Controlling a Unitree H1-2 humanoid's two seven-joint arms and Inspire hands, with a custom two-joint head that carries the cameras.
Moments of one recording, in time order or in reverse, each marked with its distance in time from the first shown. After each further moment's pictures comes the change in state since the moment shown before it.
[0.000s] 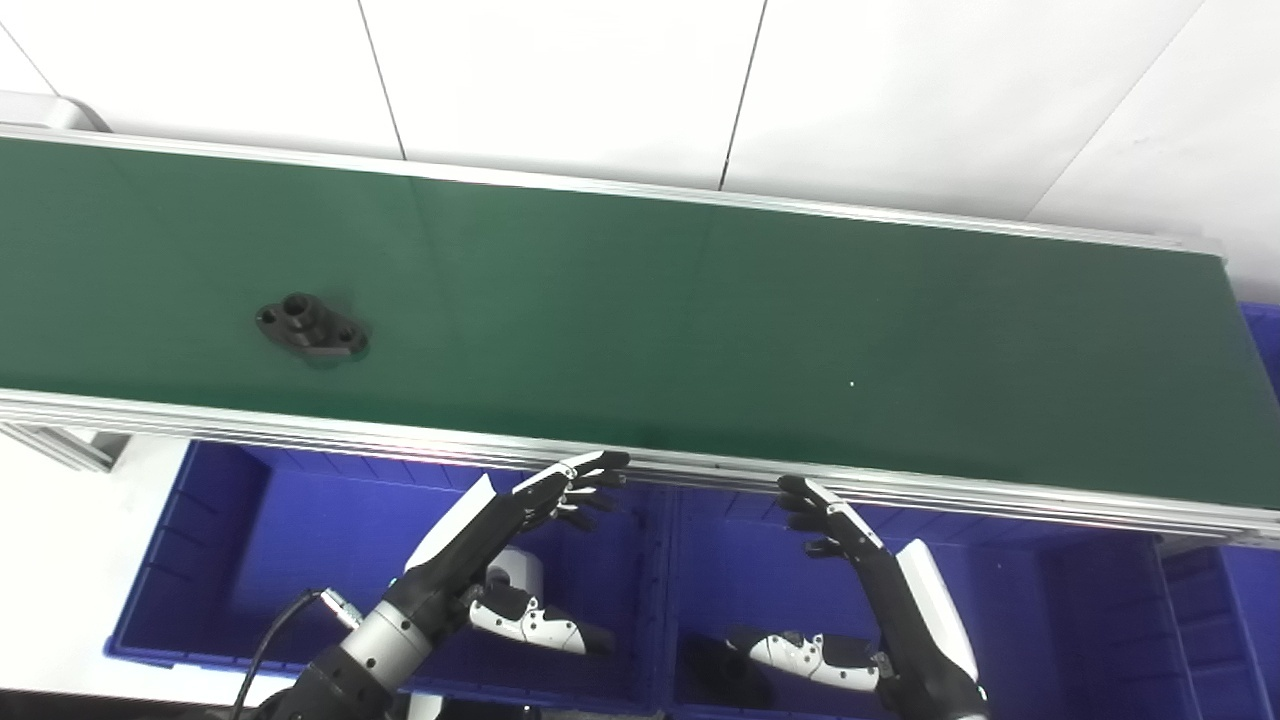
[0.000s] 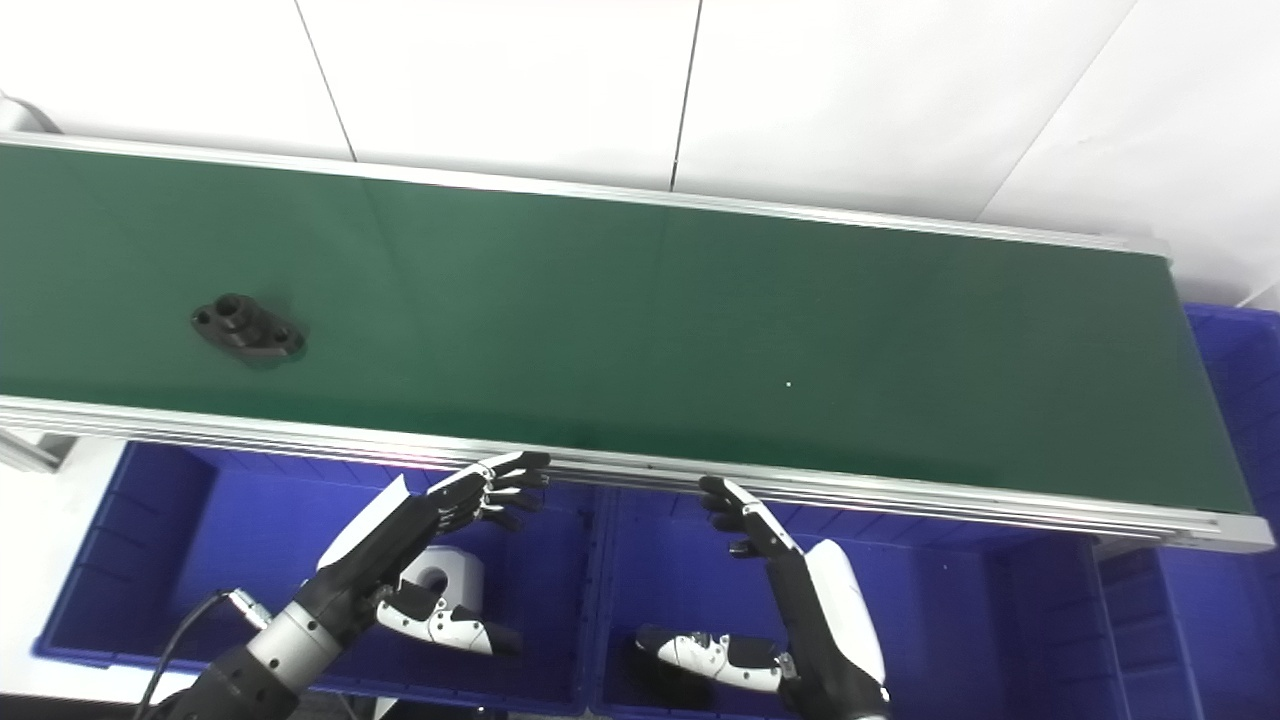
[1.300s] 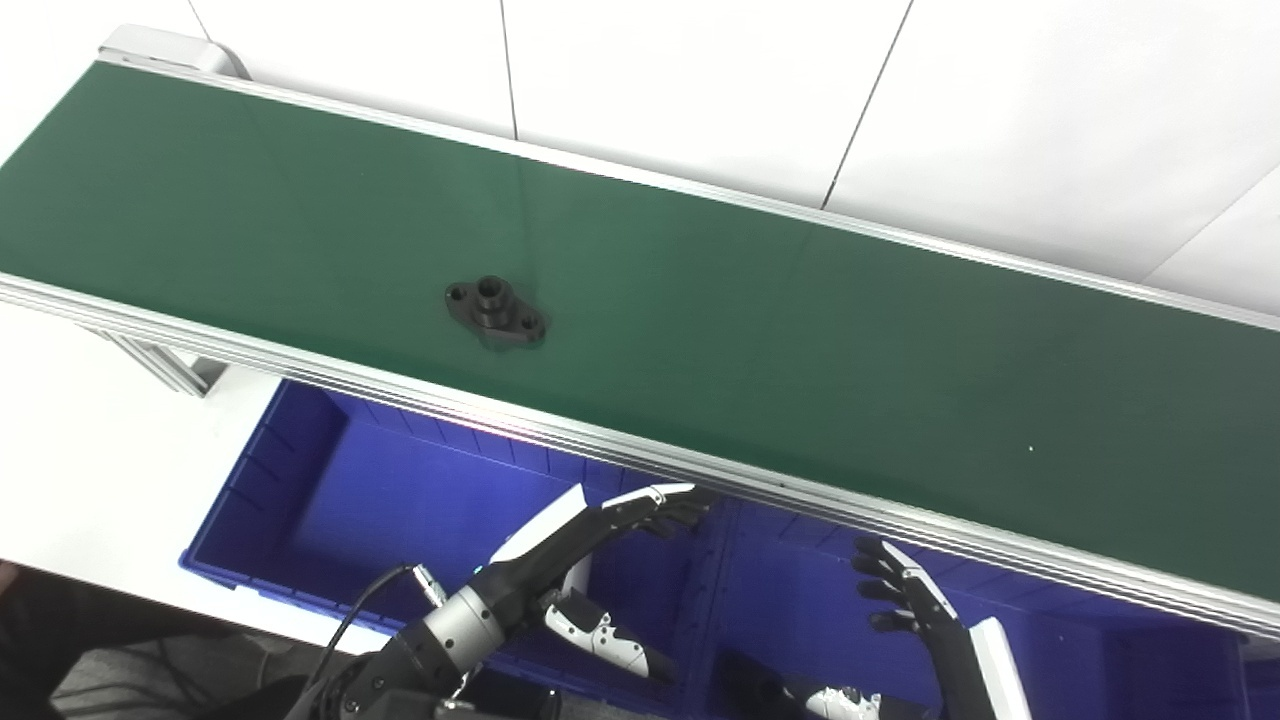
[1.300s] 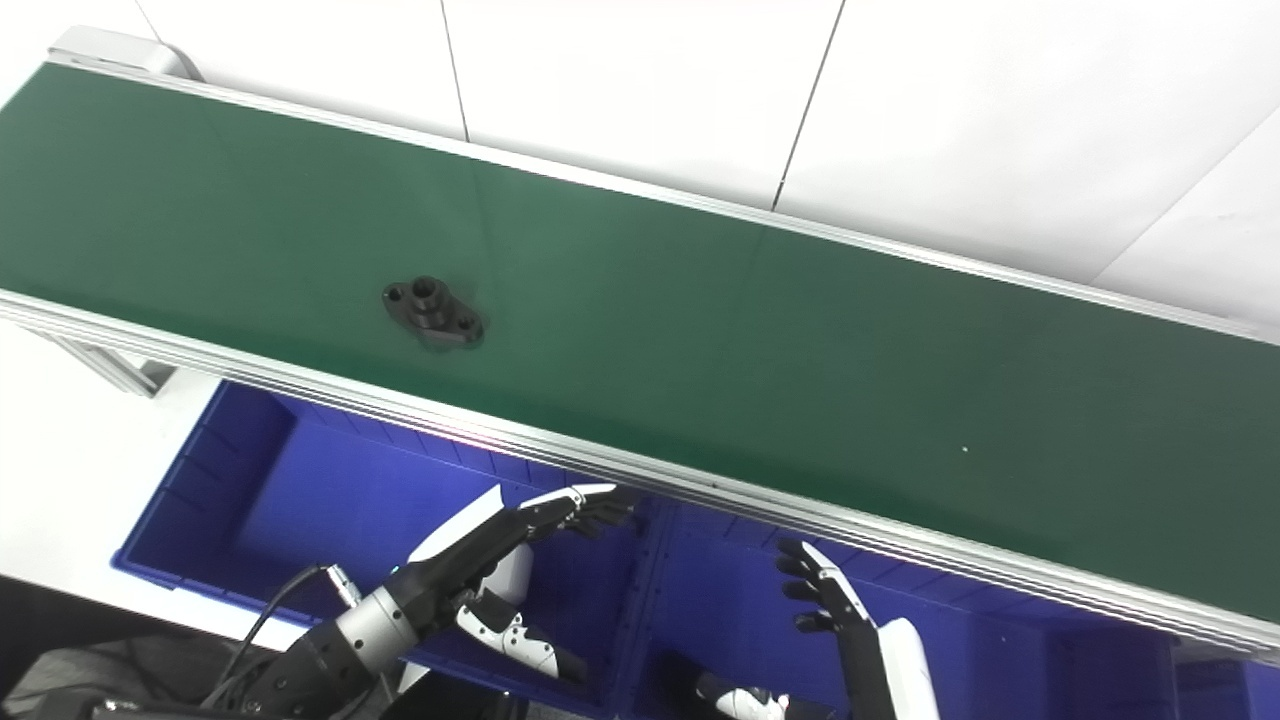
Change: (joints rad) left arm 0.003 -0.038 -0.034 0.144 0.063 -0.136 0.039; right arm 0.013 -0.033 -0.013 0.081 0.016 -0.027 -0.052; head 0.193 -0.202
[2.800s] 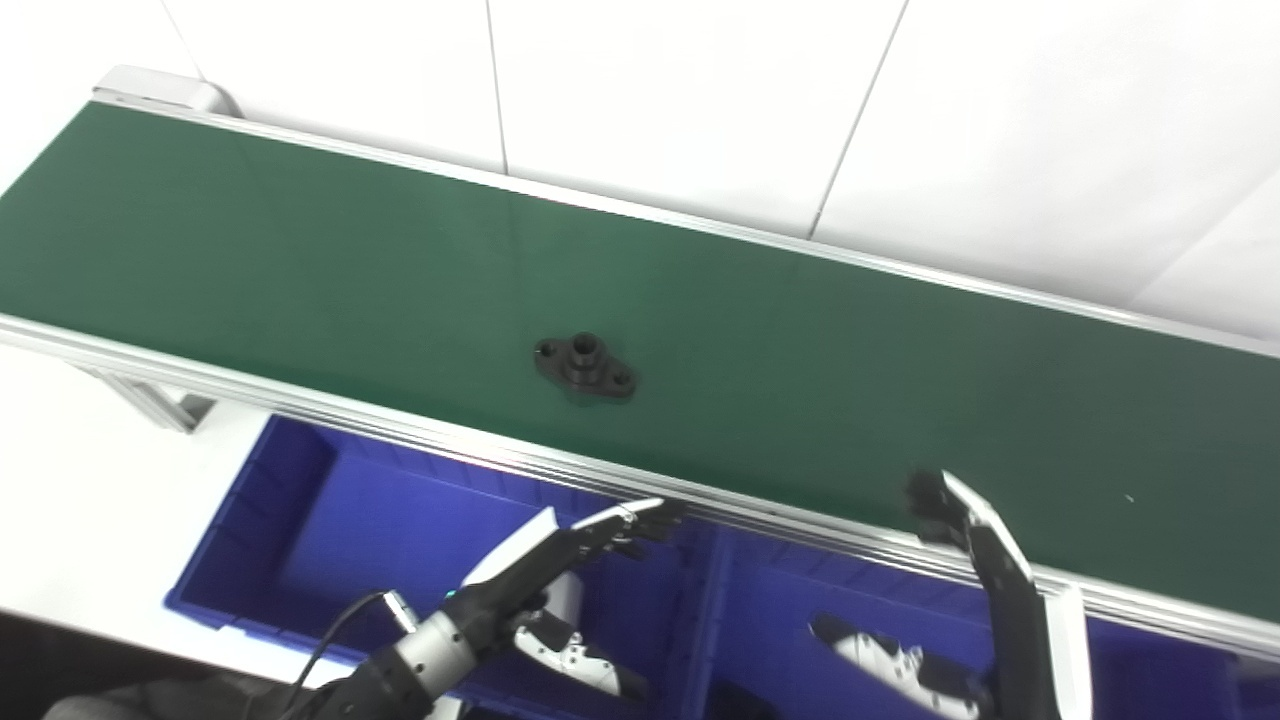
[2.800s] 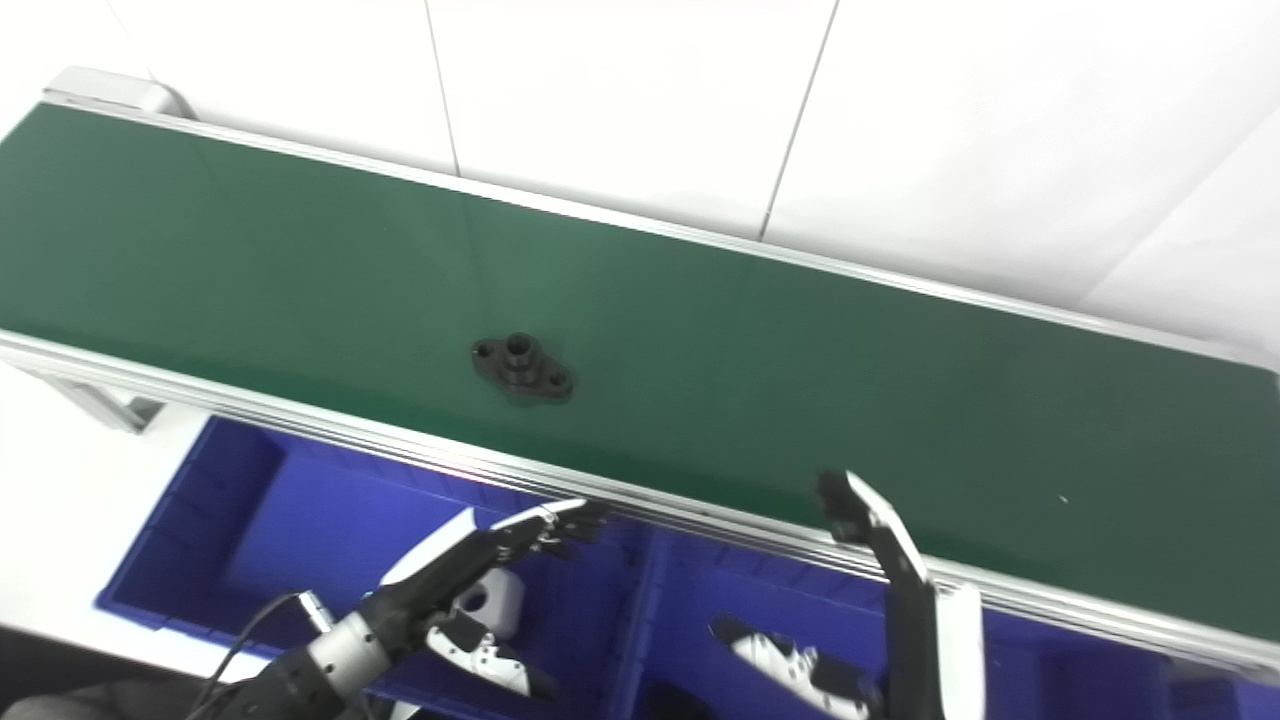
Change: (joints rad) left arm -0.029 0.036 0.014 0.024 -0.067 -0.009 -0.010; right arm -0.105 0.089 -0.052 -0.157 -0.025 -0.131 -0.096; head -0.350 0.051
